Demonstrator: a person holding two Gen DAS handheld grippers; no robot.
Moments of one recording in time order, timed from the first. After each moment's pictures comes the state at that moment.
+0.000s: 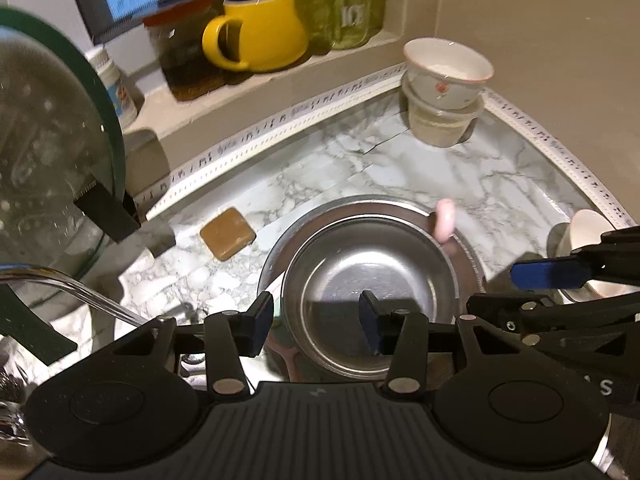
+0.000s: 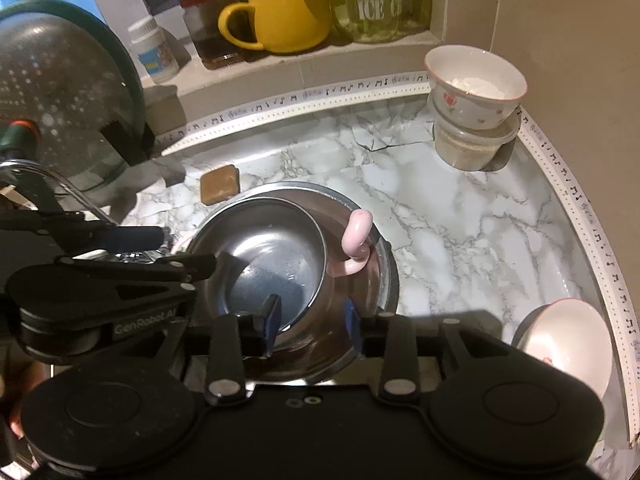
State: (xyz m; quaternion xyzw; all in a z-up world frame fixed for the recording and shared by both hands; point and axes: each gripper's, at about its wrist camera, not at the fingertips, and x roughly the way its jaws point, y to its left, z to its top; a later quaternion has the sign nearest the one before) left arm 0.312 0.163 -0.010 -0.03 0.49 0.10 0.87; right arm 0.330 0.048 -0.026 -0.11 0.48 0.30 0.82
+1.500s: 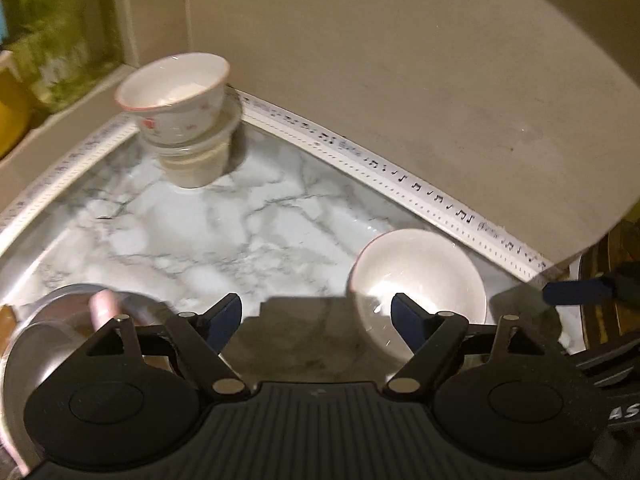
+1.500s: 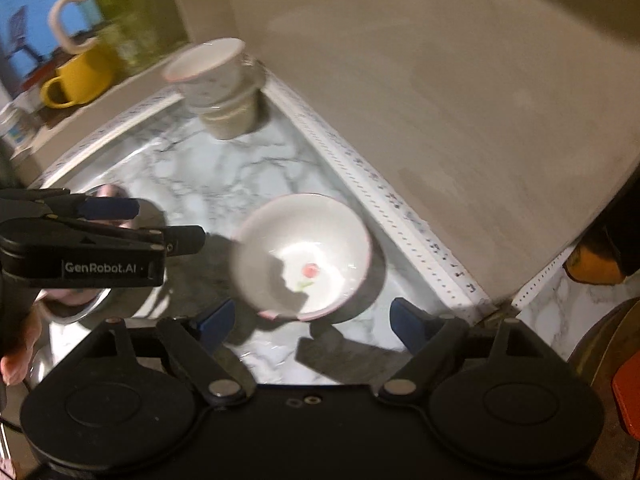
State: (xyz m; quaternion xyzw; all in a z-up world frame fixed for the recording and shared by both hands) left arm 0.407 -0.008 -0.041 -0.02 0.46 -0.08 0.88; right arm 0.335 -0.172 -0.044 -0.03 0.47 0.14 0.87
